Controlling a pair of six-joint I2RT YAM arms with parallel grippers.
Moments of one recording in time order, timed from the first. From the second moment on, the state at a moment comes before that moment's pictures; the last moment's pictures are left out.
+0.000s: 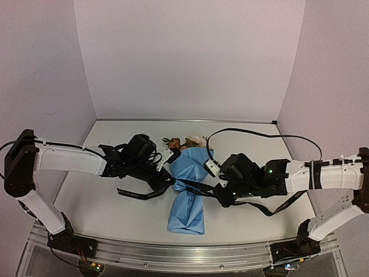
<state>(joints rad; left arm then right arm) -0.92 1.59 0.96 -0.15 0.26 -0.12 1.08 1.40 0.89 -0.41 0.22 0.23</state>
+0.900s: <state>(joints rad) -1.04 1.62 0.97 -0.11 0.15 0.33 1.01 1.29 0.71 -0.31 0.18 0.42</state>
